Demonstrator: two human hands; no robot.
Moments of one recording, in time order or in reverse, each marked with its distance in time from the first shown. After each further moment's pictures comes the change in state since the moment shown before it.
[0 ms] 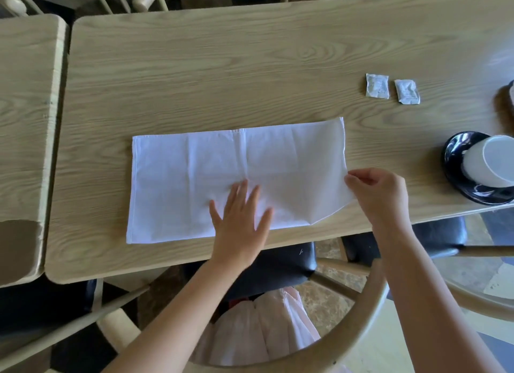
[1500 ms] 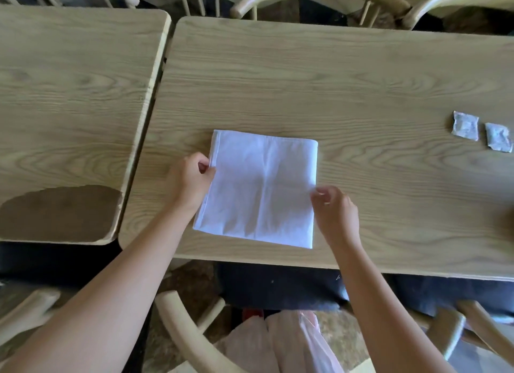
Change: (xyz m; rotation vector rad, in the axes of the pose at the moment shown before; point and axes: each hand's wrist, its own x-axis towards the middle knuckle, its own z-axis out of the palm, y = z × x) left_hand 0.039 -0.166 -0.113 -0.203 0.513 -0.336; right_hand -0.057 -0.061 0.143 -0.171 -0.280 -0.149
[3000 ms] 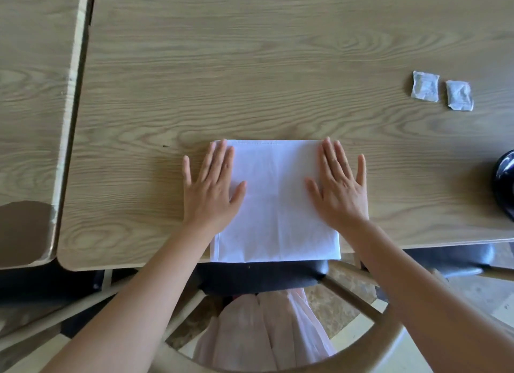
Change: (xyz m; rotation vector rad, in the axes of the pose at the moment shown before) left_hand -0.061 0.065 0.081 0.505 -0.227 0.461; right_hand 0.051 0.088 -0.051 -0.664 0.048 -0.455
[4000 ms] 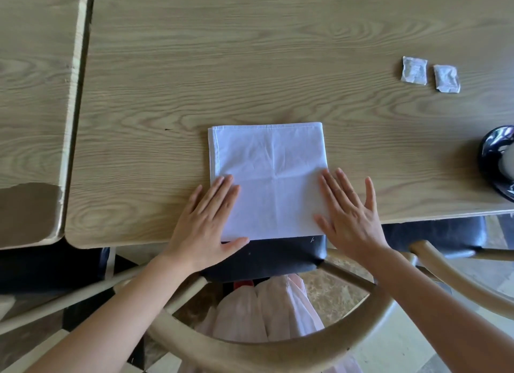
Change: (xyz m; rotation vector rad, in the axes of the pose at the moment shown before) left_hand -0.087 -0.019 -0.004 0.076 -0.181 0.328; right_hand -0.088 0.021 0.012 -0.116 -0.014 -0.171
